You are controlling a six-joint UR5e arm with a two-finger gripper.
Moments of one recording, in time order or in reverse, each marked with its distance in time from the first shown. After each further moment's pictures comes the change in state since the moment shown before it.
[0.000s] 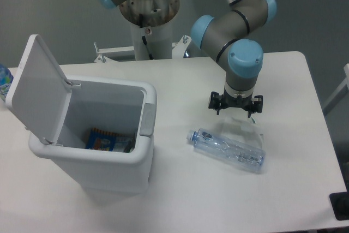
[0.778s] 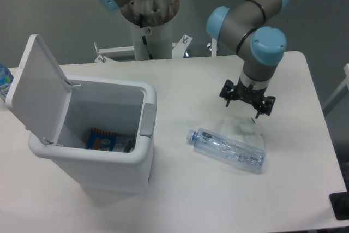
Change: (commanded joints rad) arm 0.046 0.043 -0.006 -0.052 -0.138 0.309
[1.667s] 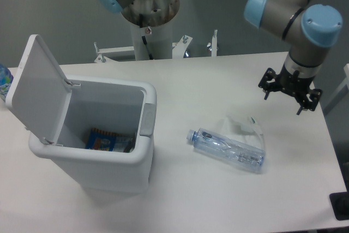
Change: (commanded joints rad) arm 0.117 -0.018 0.171 -0.092 -0.008 0.357
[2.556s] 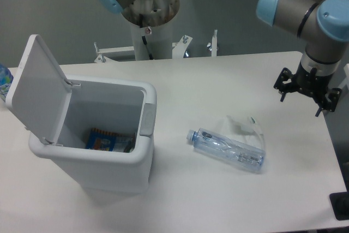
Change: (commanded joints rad) arm 0.015 -0.060 0.239 -0.125 0.000 0.057
